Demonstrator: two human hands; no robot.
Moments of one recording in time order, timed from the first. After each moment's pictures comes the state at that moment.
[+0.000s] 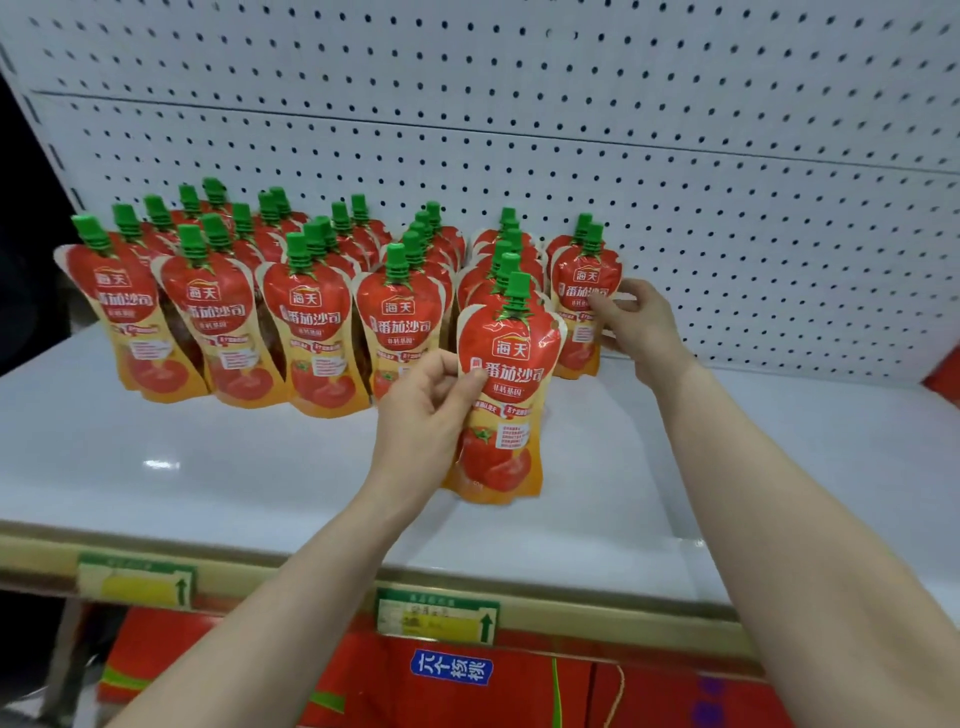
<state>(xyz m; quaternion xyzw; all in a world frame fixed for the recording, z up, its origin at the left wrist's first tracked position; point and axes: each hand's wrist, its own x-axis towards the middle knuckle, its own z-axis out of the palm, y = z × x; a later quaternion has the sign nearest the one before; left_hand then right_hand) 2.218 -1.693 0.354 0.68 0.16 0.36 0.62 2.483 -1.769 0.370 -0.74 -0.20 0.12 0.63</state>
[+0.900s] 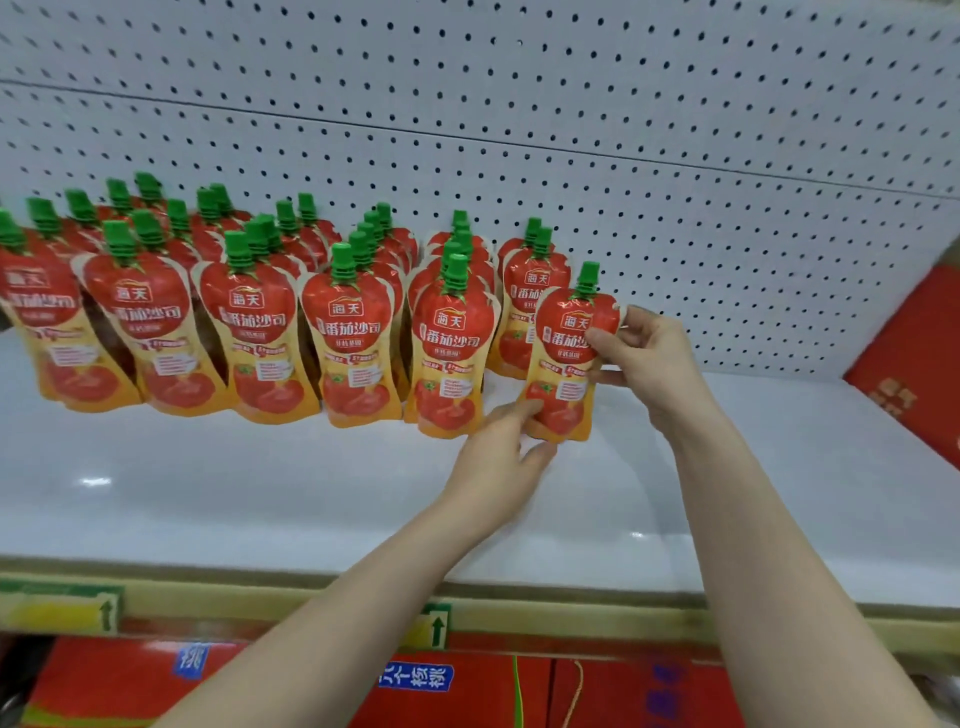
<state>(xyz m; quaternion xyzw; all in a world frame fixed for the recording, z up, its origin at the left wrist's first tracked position) 2.284 -1.750 0.321 0.85 0.15 0.19 0.46 2.424 -1.851 0.394 -0.72 -0.27 0.10 0.63</state>
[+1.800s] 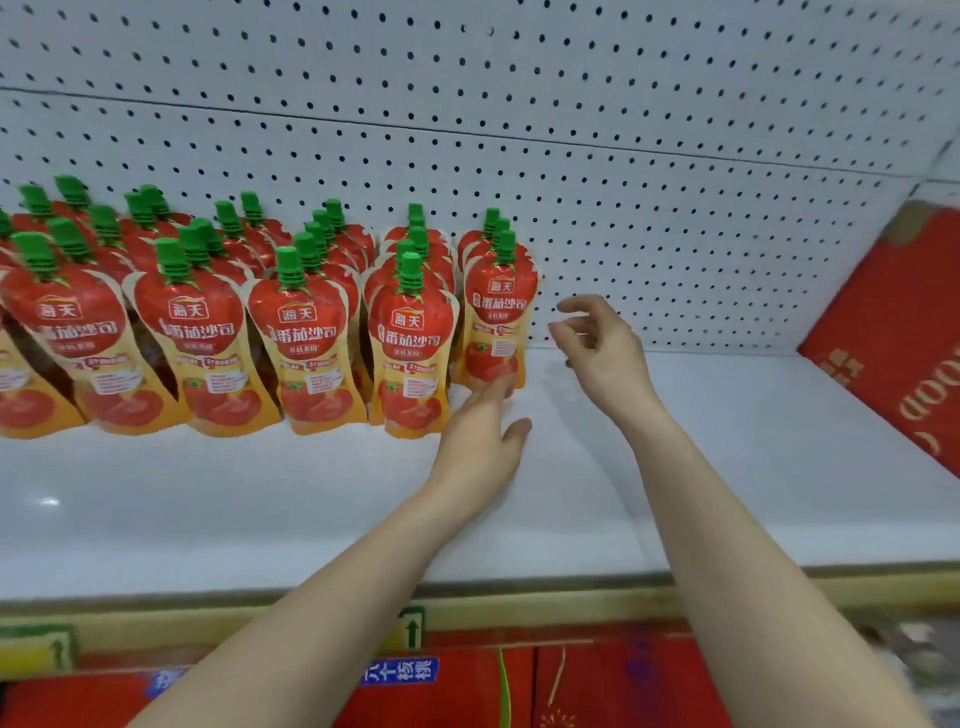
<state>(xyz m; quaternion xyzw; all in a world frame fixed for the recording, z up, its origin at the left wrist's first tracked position) 2.304 -1.754 0.325 0.86 0.16 0.20 0.43 2.429 -1.852 0.376 -0.82 -0.27 -0.02 0.51</state>
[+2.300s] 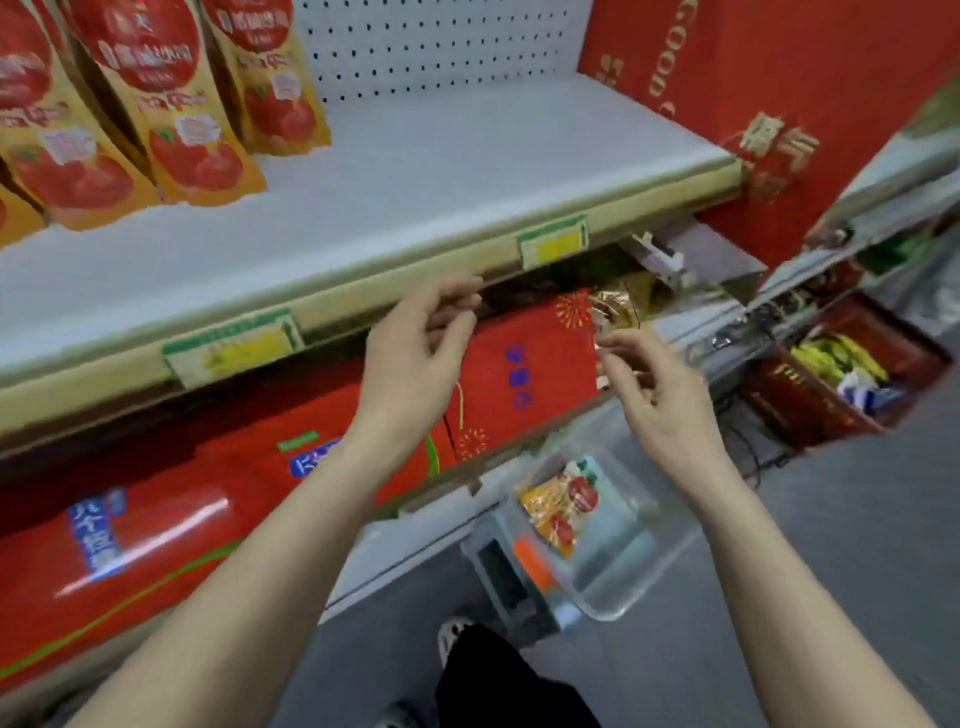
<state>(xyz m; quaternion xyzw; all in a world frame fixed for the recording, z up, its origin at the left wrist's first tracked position) 2.143 -1.877 0.267 0.78 -0.03 0.18 0.60 2.152 -2.110 0.244 -0.90 -0.10 -0.11 0.41</state>
